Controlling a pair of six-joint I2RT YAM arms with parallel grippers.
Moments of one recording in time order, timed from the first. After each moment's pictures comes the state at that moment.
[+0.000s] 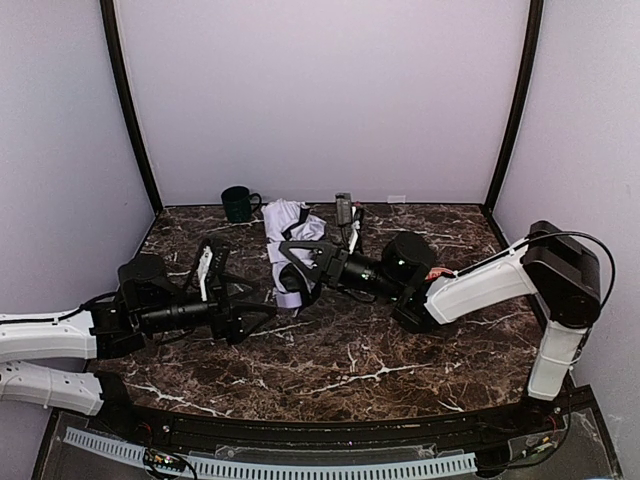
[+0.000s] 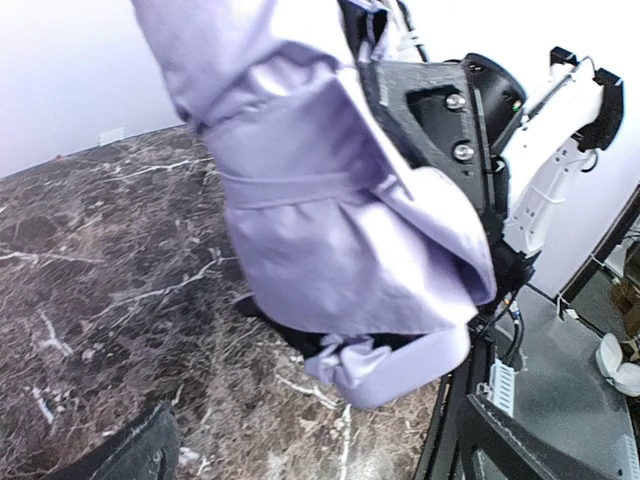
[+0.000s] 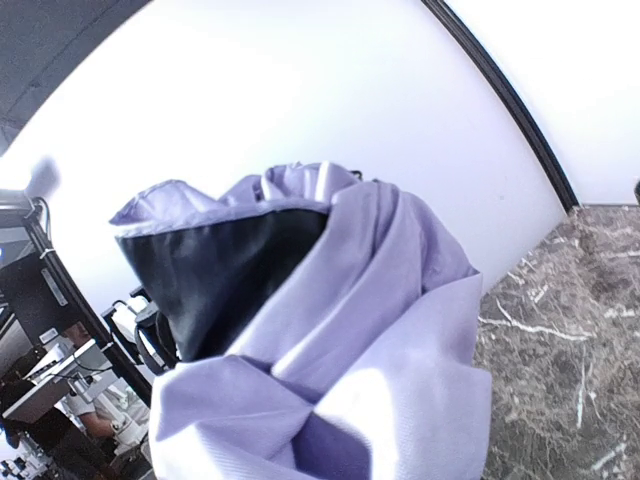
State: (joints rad) left arm -0.86 0.93 0.45 0.29 0.27 -0.31; right arm 1.00 1.81 0.93 1.16 -0.36 0.77
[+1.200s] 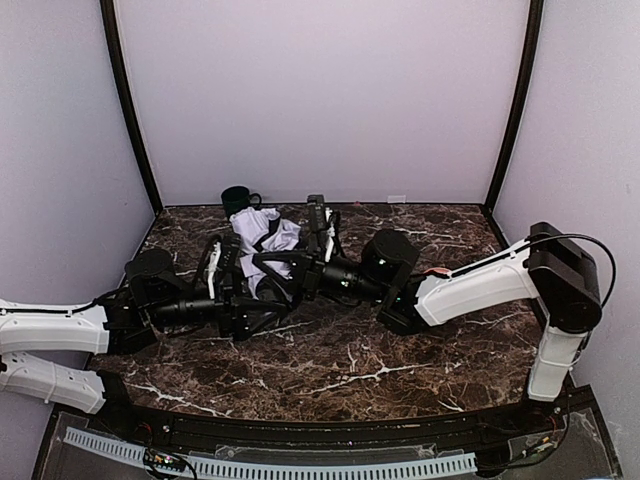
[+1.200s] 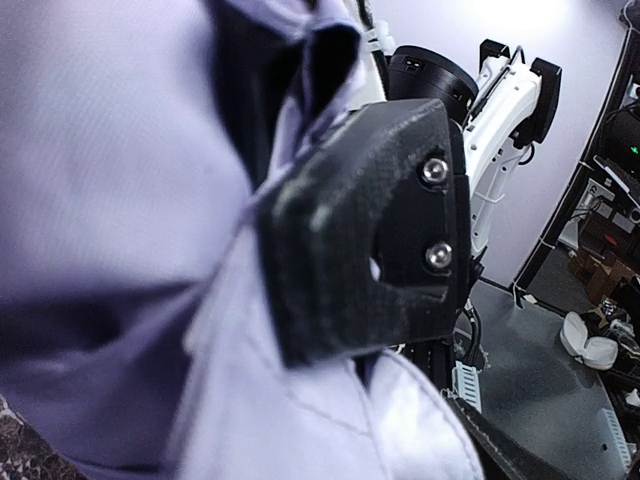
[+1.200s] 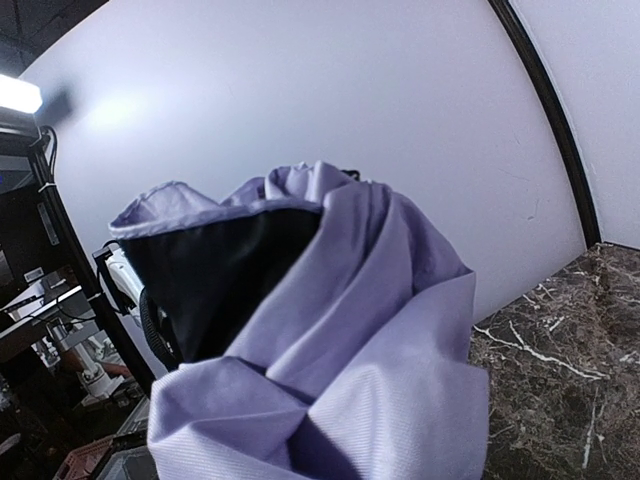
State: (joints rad) left arm -0.88 1.04 0.48 0.49 0.43 -0.27; right arm 1.09 1.84 1.04 1.08 -0.36 0.57
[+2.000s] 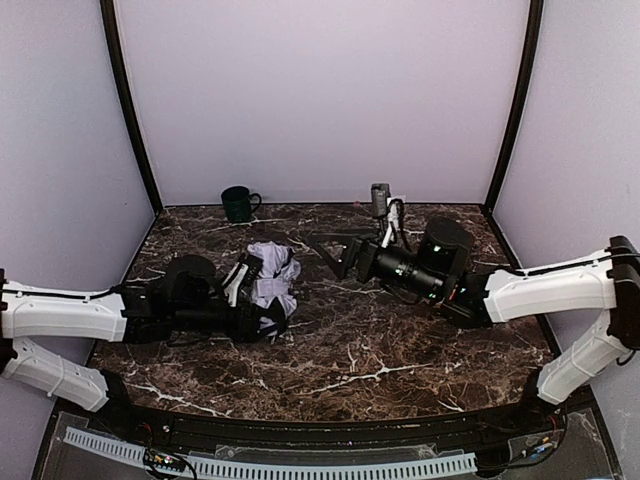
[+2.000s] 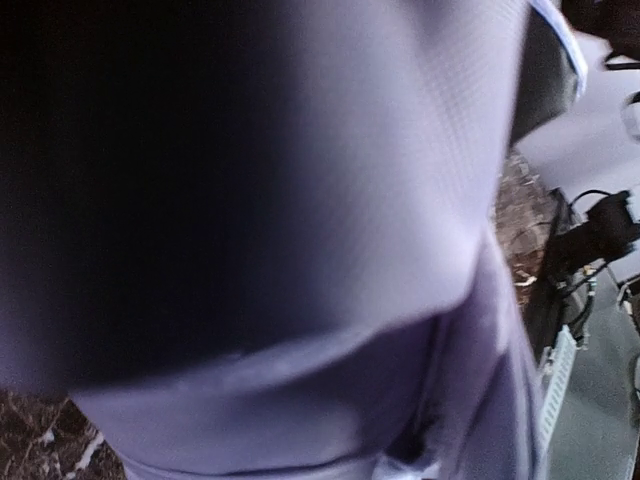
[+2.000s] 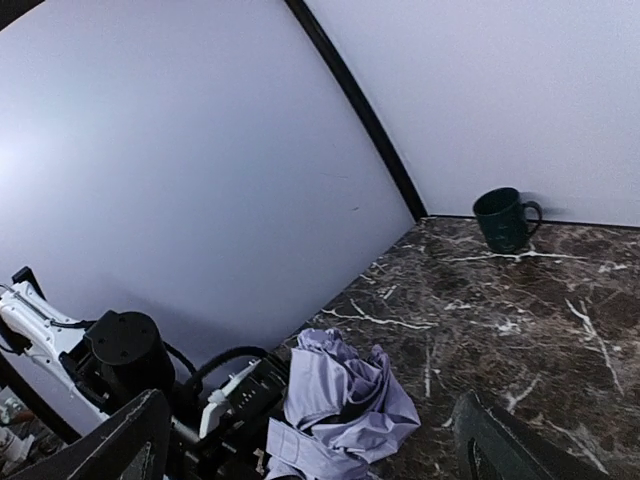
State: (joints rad) left arm -0.88 1.15 0.56 0.08 0.18 -0.41; right arm 1.00 1.48 0.80 0.78 -0.13 0.54
